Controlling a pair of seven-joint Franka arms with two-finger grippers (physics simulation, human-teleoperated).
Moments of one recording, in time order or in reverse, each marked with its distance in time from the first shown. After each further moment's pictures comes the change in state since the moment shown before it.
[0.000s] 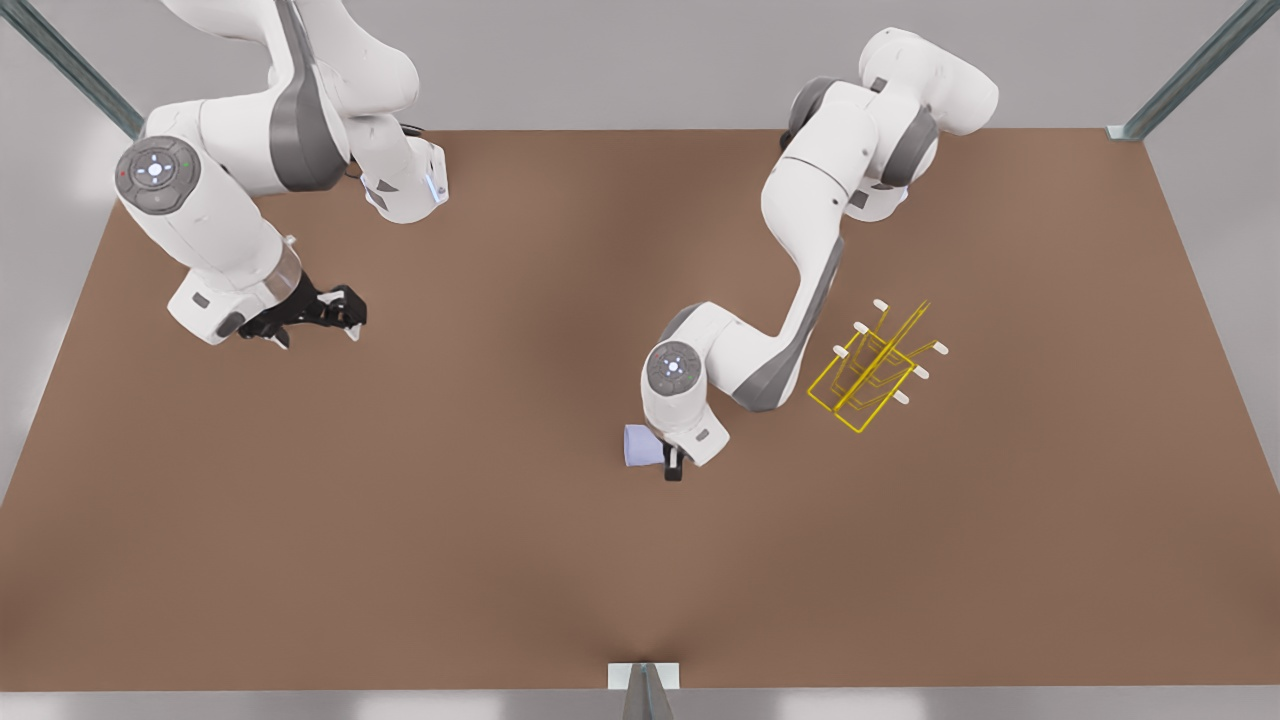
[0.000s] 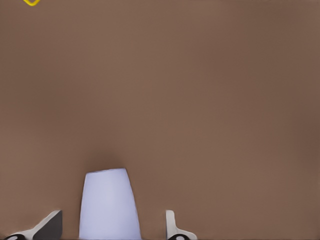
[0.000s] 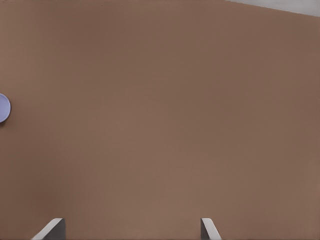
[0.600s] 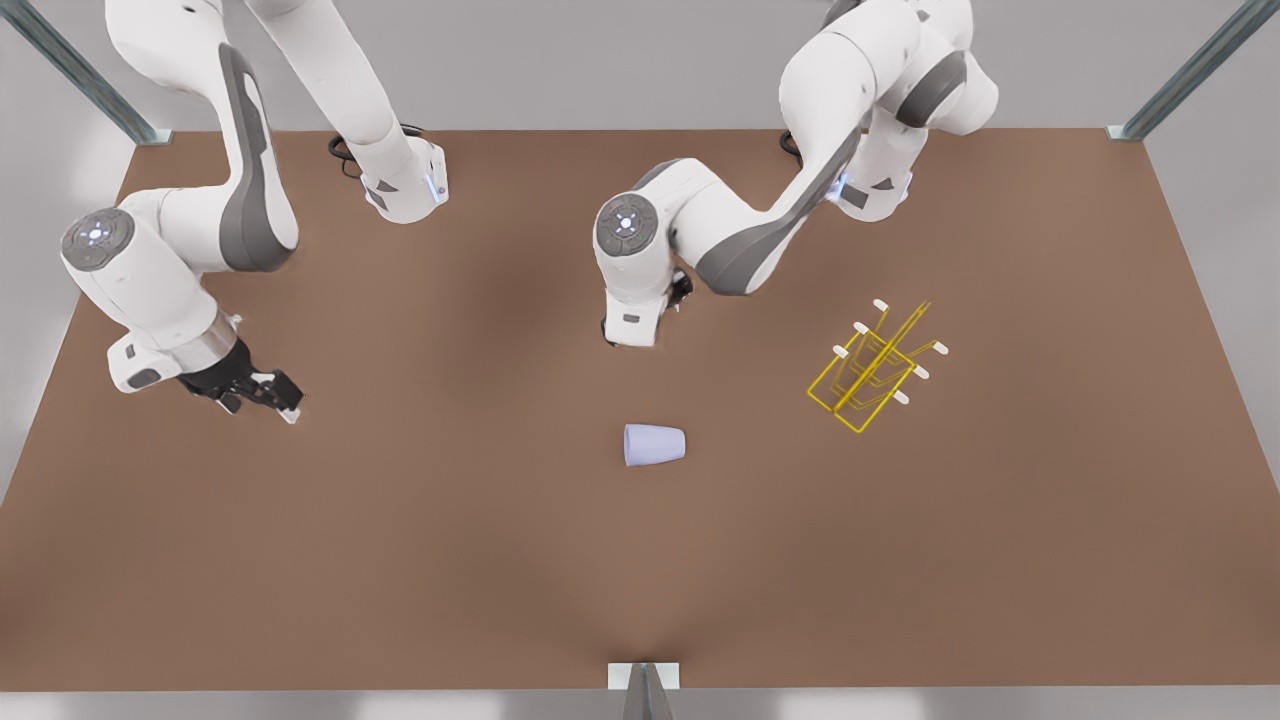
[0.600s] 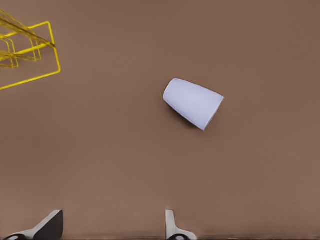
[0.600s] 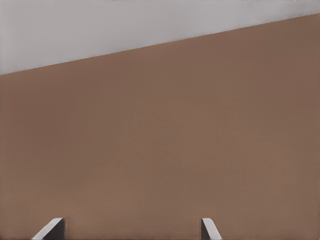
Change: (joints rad) left arm -0.008 -0.307 -0.253 -0.073 0.065 -0.382 0.724; right arm -1.158 0.107 0.978 -0.148 -0.026 0.430 0.168
